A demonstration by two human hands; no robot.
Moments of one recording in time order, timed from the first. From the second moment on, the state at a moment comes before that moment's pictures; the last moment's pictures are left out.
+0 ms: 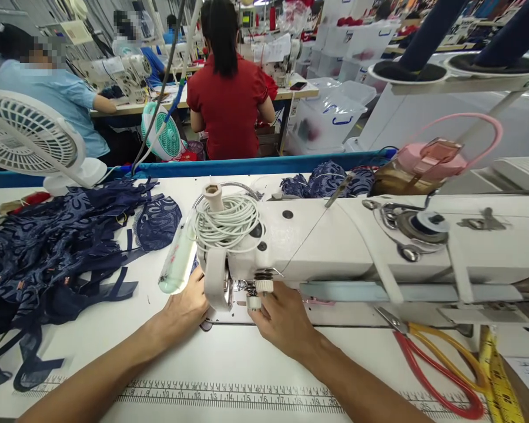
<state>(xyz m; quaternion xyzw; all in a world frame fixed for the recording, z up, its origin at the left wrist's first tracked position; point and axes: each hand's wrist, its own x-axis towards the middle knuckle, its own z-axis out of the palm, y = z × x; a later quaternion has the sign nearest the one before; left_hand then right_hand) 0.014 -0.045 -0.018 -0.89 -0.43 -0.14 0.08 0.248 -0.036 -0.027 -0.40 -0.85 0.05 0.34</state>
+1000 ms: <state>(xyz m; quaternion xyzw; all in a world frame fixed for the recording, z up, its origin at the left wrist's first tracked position) 0.014 -0.043 -0.011 -0.88 -0.43 -0.19 0.02 0.244 -0.030 -0.009 -0.36 -0.81 0.04 0.46</state>
